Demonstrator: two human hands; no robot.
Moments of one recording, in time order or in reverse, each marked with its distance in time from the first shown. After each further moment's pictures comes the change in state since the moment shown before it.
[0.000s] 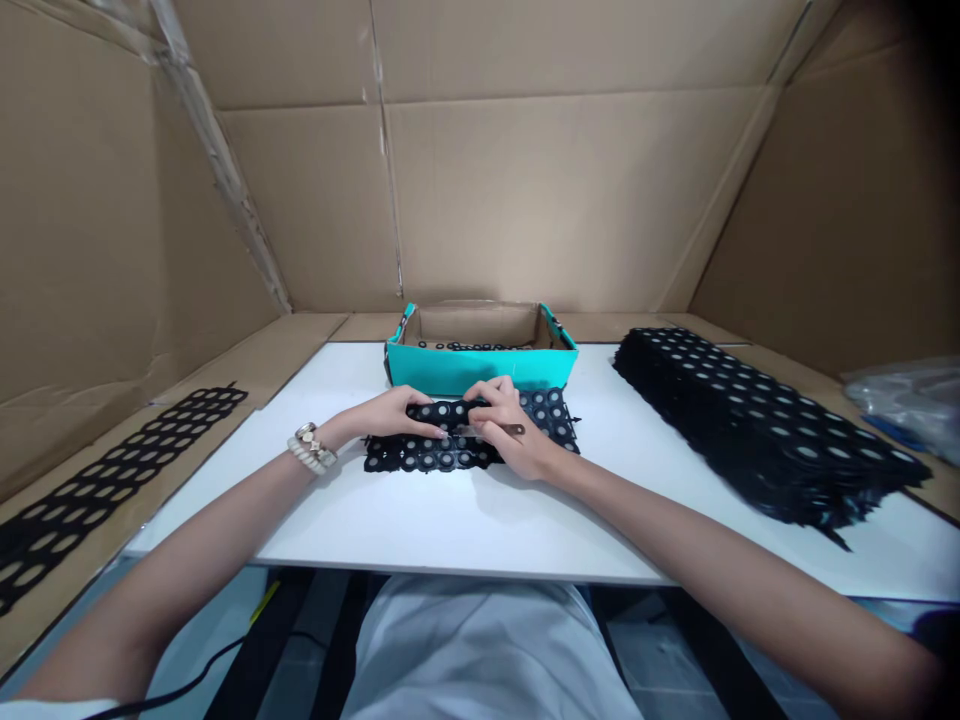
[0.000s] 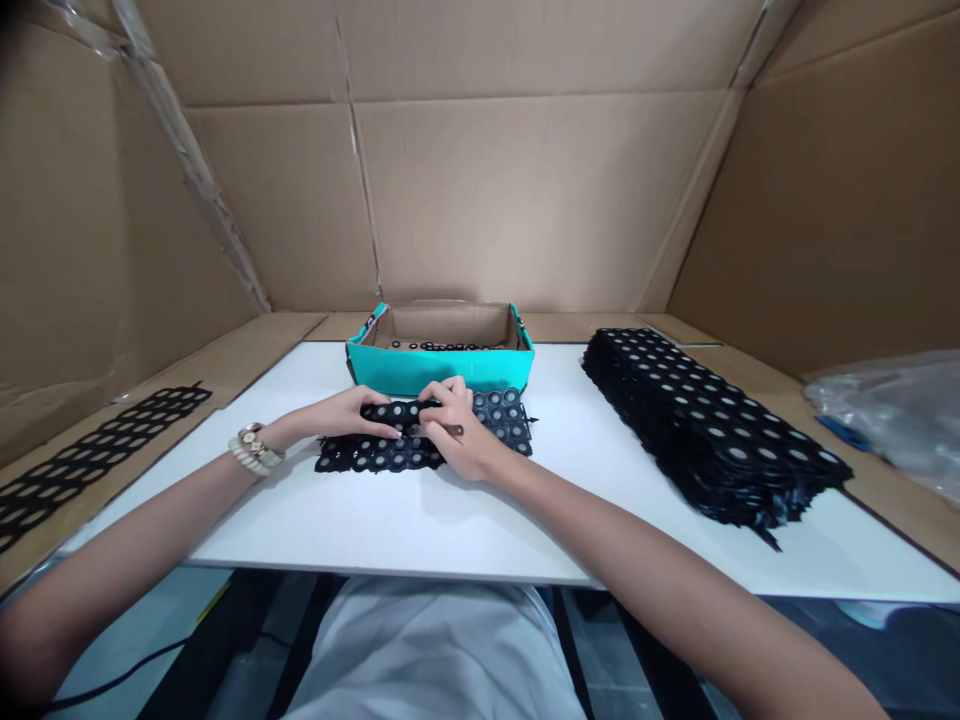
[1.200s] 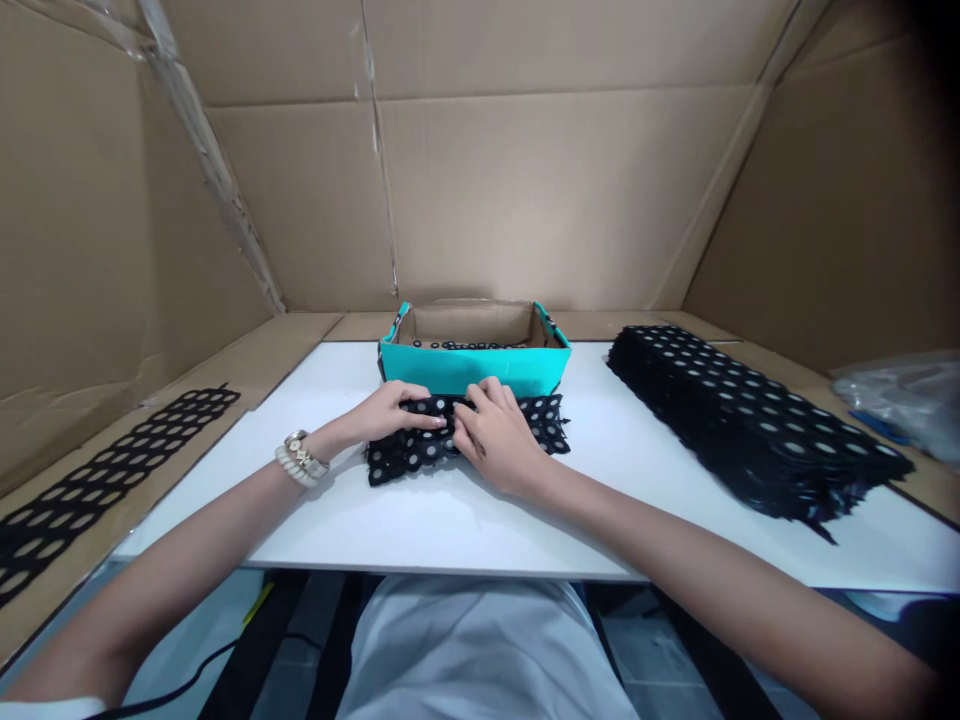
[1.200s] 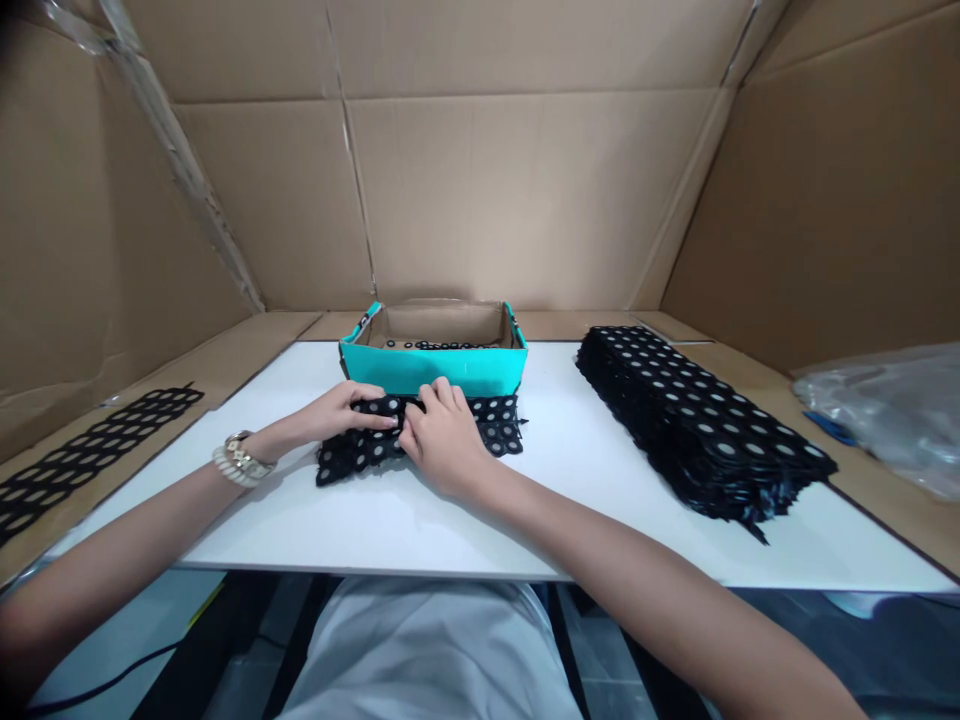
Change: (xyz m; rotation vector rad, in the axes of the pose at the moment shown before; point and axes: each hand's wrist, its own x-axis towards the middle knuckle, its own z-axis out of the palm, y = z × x) left_hand 0.000 0.011 0.005 -0.013 0.169 0.072; right_hand 0.001 -0.023 0.009 -0.560 -0.015 0.038
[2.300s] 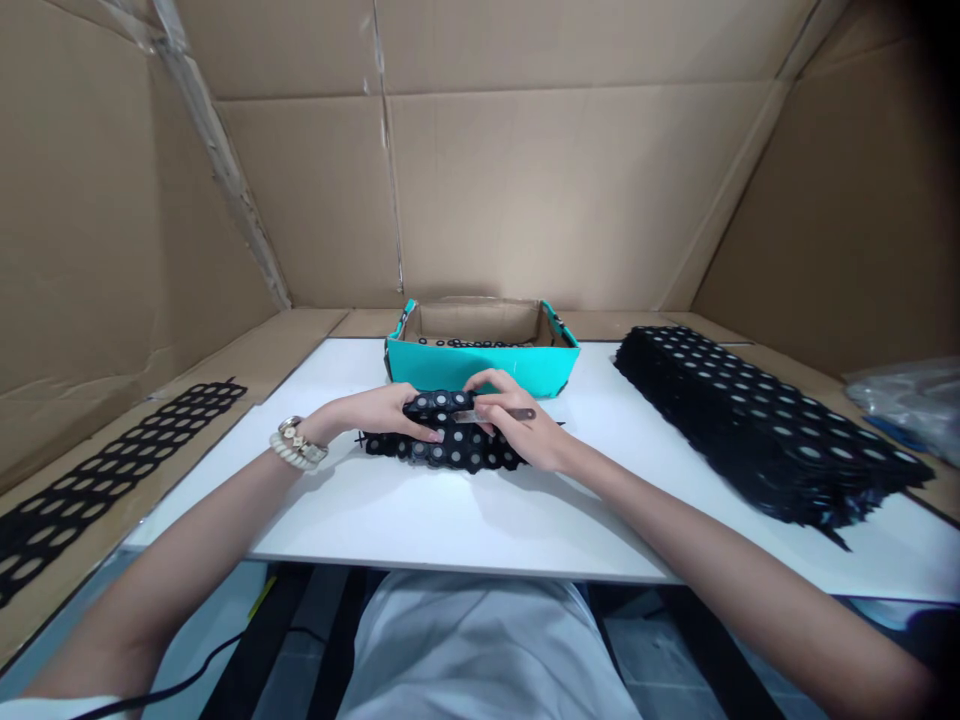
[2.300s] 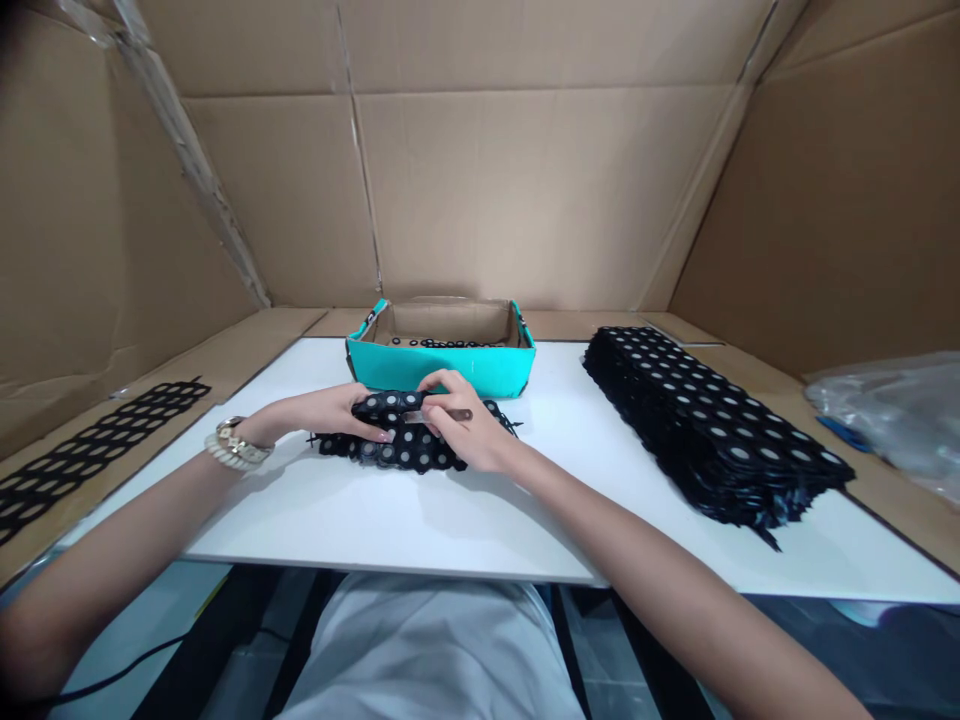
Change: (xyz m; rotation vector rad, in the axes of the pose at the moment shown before) left_hand -0.006 0.009 -0.018 0.047 -0.264 -0.163; right_hand 0.000 0.026 -0.015 0.710 0.004 0.007
